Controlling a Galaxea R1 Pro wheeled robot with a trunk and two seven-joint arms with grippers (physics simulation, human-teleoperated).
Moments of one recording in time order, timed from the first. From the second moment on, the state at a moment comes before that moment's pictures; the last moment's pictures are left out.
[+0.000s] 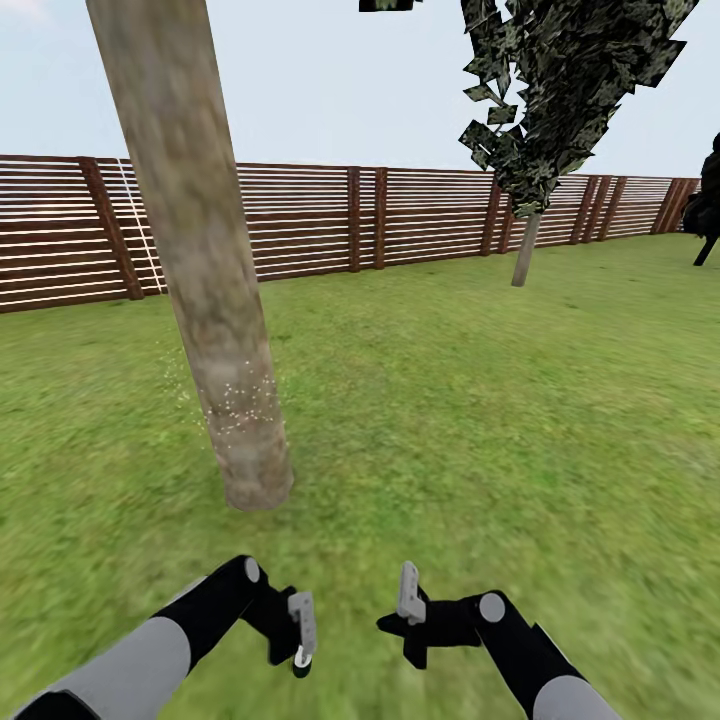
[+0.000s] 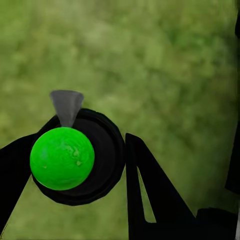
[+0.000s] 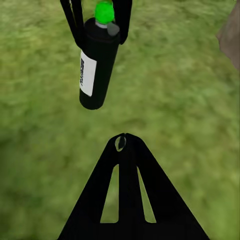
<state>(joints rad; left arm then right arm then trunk) -0.70 0.03 -0.48 -0.46 -0.58 0.13 -0.96 -0.53 0.05 0.01 -0.58 0.66 -0.36 0.99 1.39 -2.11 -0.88</state>
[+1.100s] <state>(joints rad) -0.69 -0.08 -0.48 -0.47 -0.65 0.12 -0.95 -0.53 0.09 0.01 -0.60 0.67 -0.35 0.99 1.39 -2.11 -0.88</state>
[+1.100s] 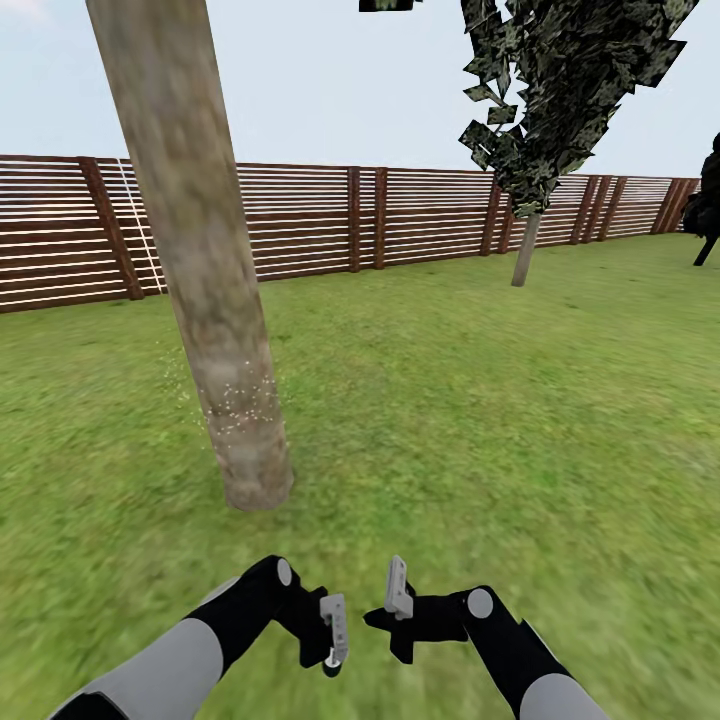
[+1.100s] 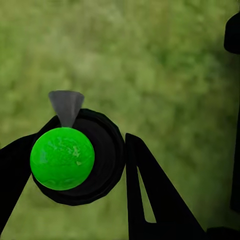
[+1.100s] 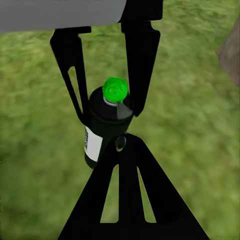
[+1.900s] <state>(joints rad) -0.69 -0.12 -0.50 -0.47 -0.65 0.12 -0.95 -0.53 0.09 0.01 -0.60 0.67 -0.35 0.99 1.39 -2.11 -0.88</state>
